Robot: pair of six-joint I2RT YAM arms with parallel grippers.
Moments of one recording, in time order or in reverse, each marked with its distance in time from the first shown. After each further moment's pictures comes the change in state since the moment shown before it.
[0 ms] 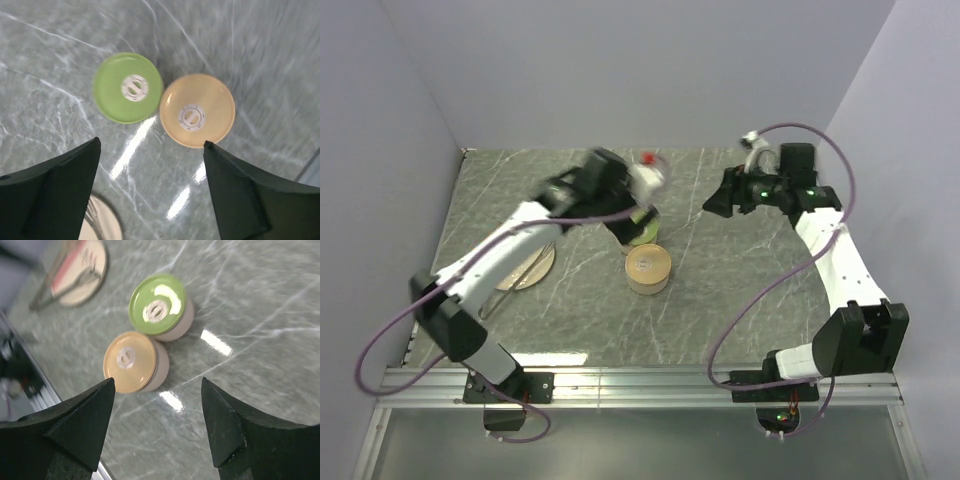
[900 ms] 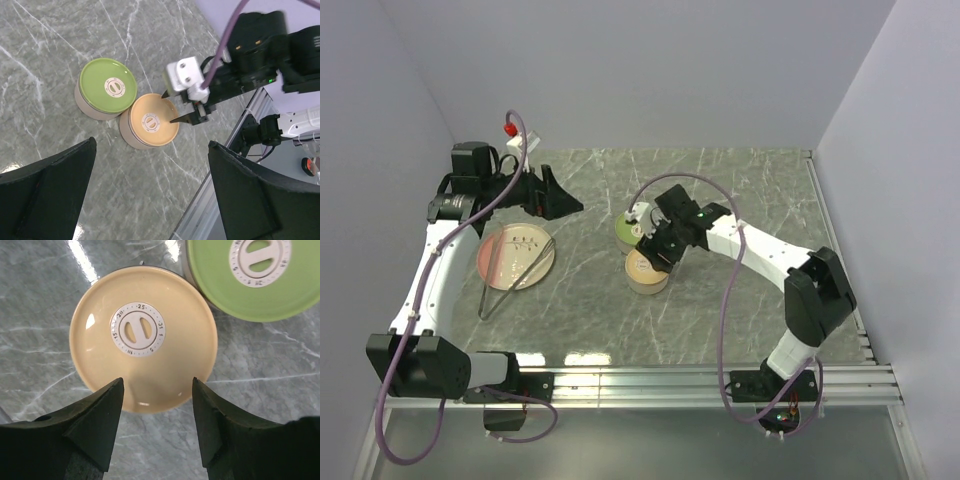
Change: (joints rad) left arm 0.734 -0.312 -0.301 0.222 0.832 -0.401; right arm 0.633 0.276 -0.022 -0.091 0.536 -0.383
